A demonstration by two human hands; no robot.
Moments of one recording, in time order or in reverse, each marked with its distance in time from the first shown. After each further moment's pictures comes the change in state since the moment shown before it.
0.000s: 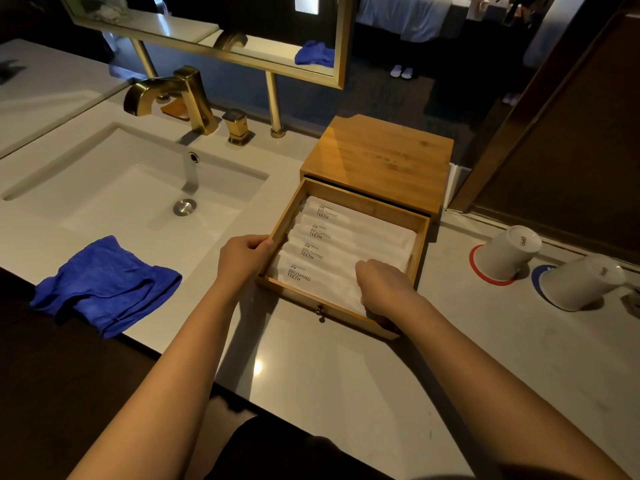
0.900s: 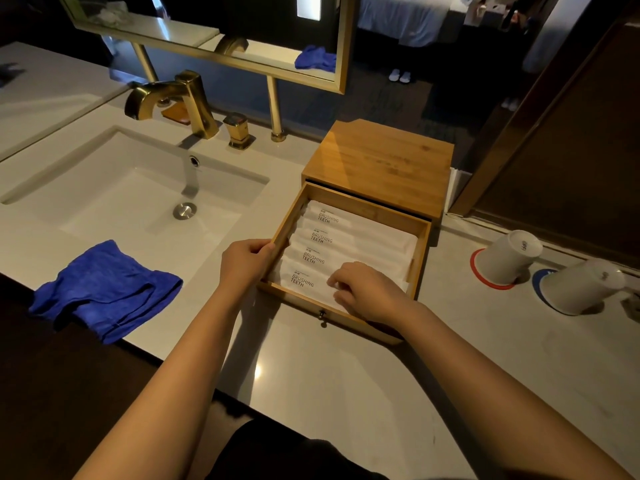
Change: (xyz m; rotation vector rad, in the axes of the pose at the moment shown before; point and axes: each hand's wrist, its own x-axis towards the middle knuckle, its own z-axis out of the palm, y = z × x) left_hand 0.003 0.000 0.001 0.019 0.013 0.022; right_hand 0.006 -0.003 0.009 0.236 0.068 -0.282
